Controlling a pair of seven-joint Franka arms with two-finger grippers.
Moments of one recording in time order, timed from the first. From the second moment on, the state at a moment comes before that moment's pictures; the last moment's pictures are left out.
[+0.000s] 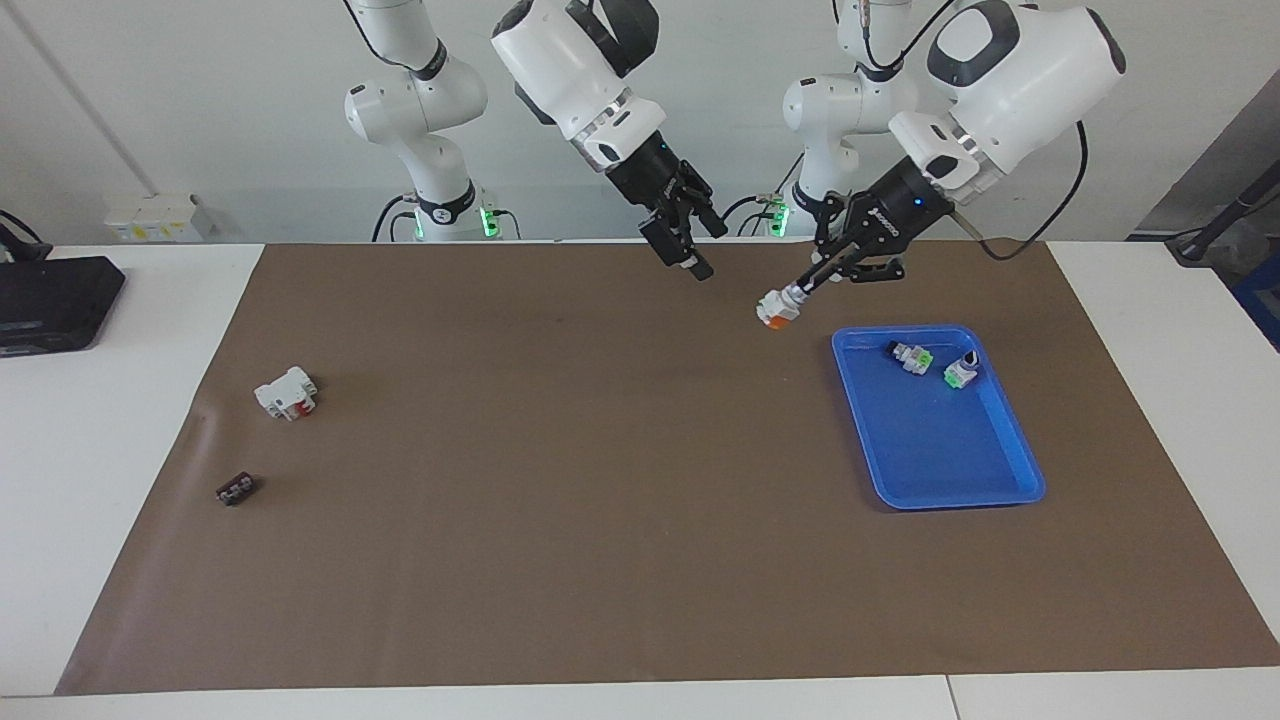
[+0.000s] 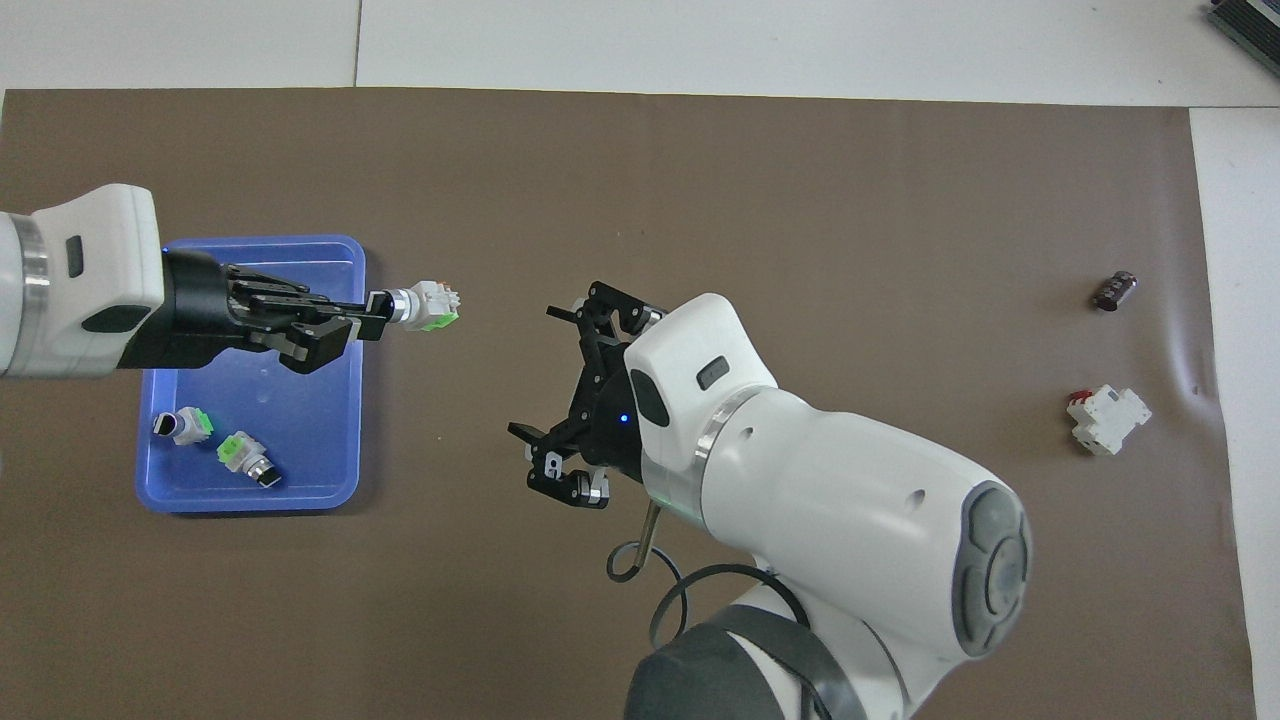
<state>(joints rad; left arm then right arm) 0.02 -0.12 -0.16 -1.87 -0.61 1.88 0.58 0.39 -0.02 0.30 -1.95 0.59 2.63 -1.03</state>
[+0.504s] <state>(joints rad) 0.10 -0.12 -0.16 -1.95 -0.19 1.88 0.48 0.29 -0.02 0.29 -1.95 0.59 2.59 -1.02</state>
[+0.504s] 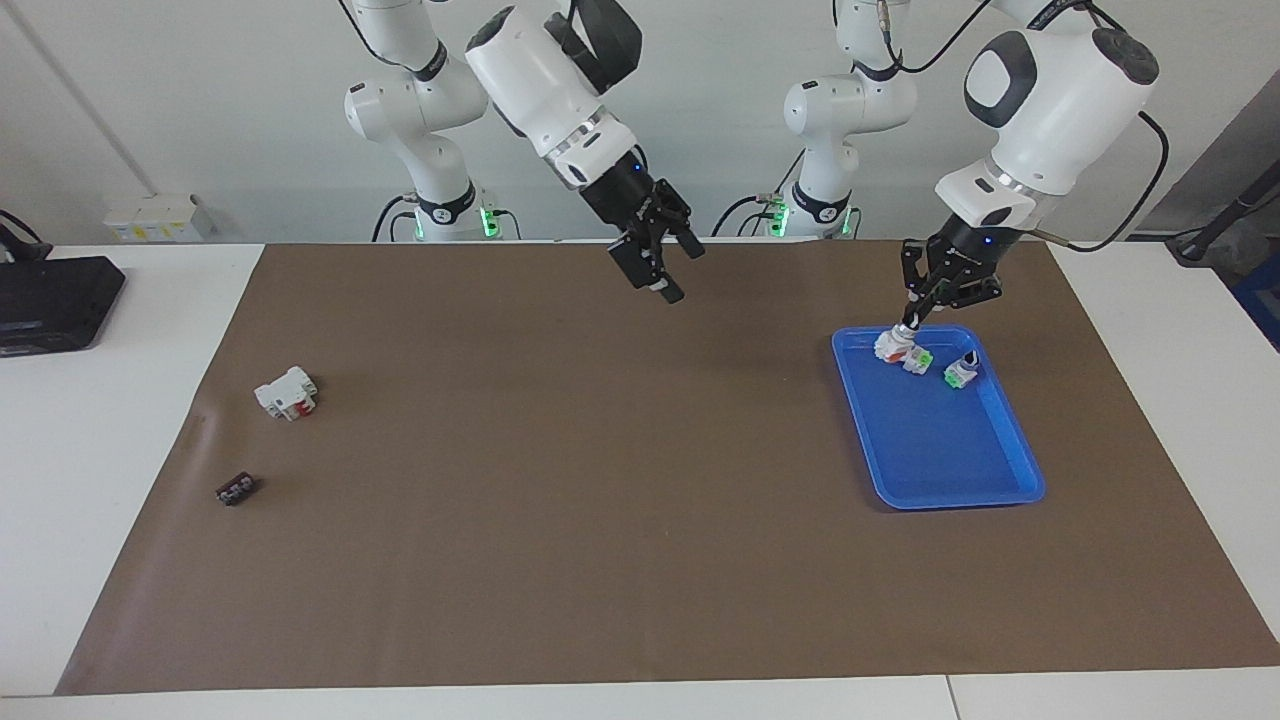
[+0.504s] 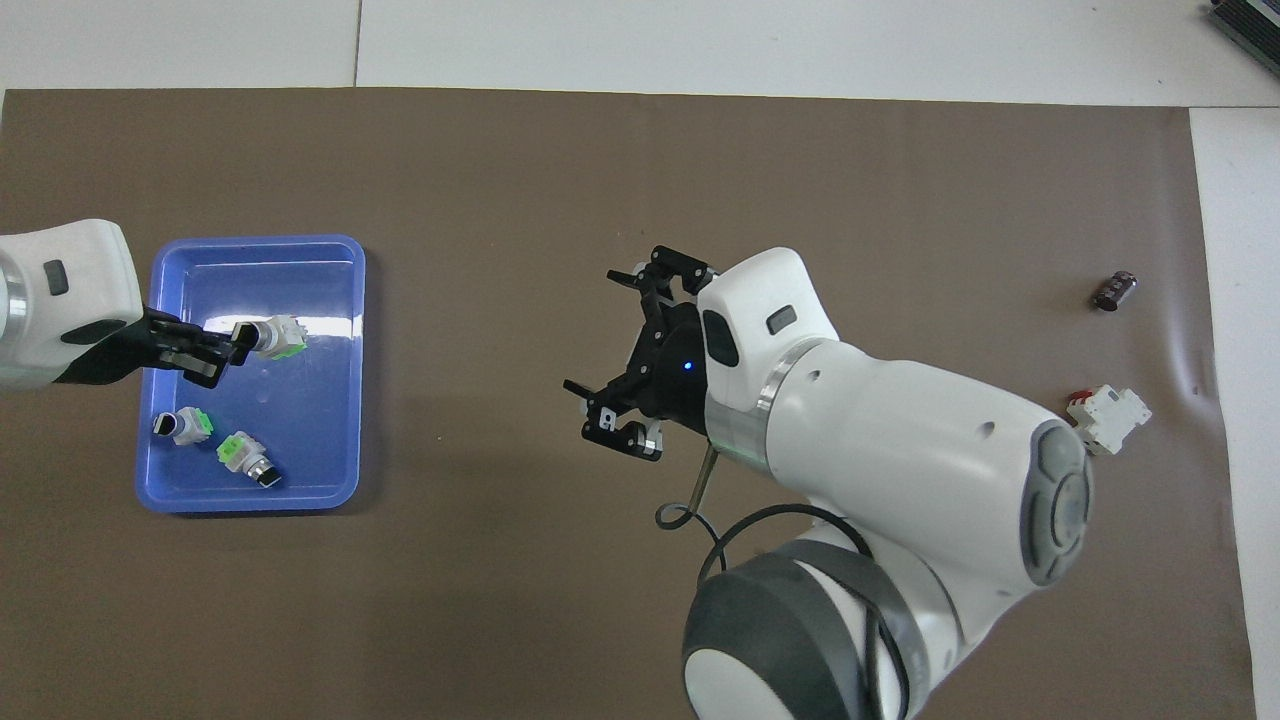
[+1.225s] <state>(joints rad) 0.16 0.01 -0.16 -2.17 -0.05 2.15 0.43 -0.08 -0.01 0.28 -1.97 0.48 2.47 -0.92</state>
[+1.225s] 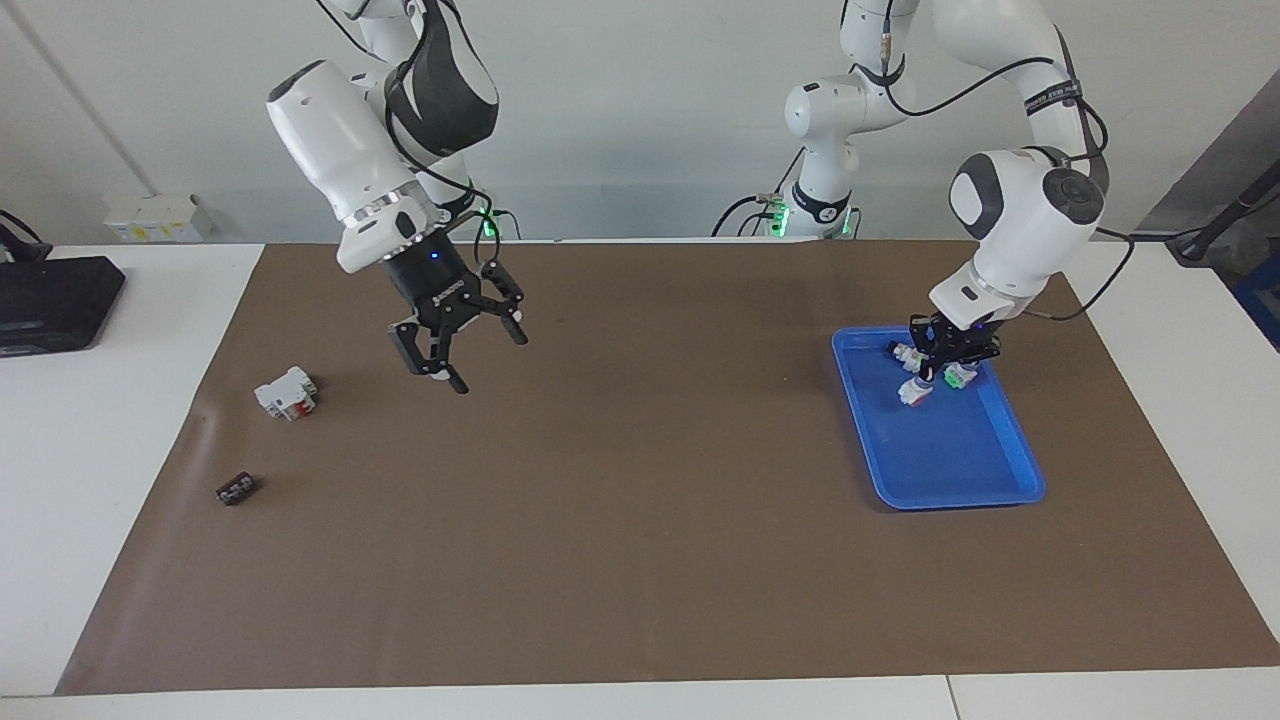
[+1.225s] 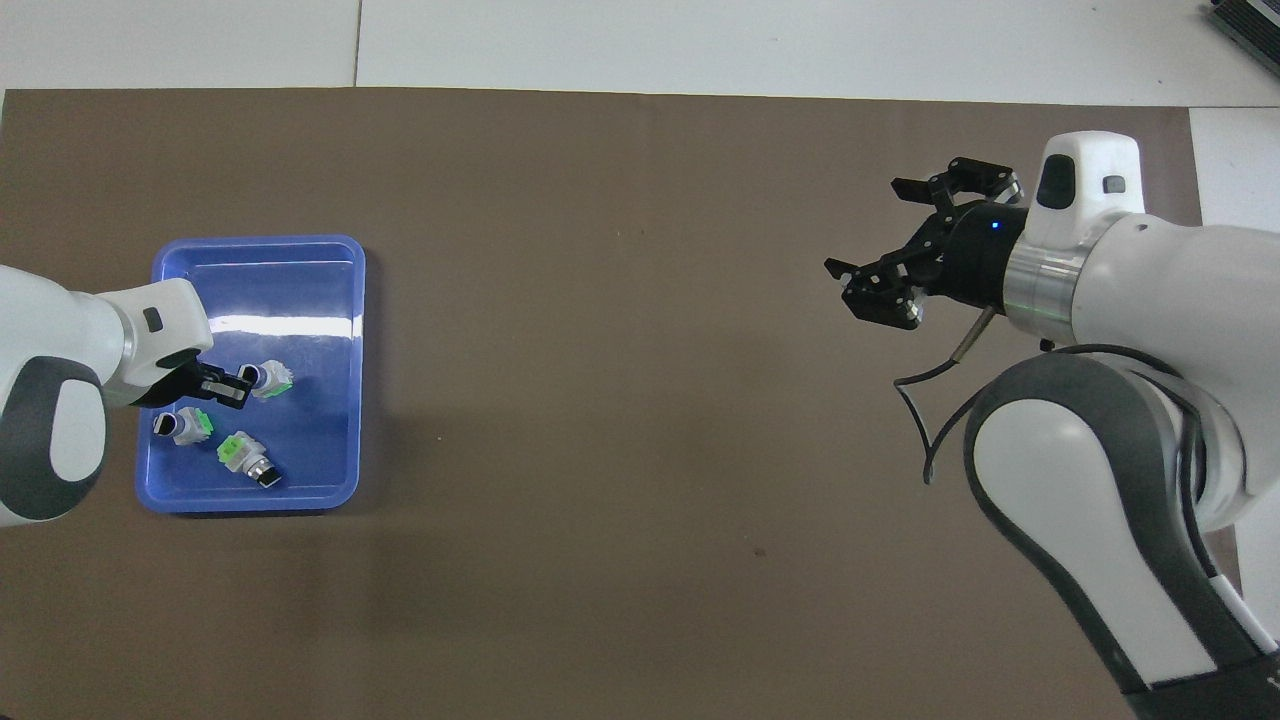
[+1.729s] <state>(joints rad) 0.16 0.03 -0.17 -1.99 -0.05 2.03 0.28 -0.13 -0.01 0.28 -1.88 -0.03 2.27 -0.15</state>
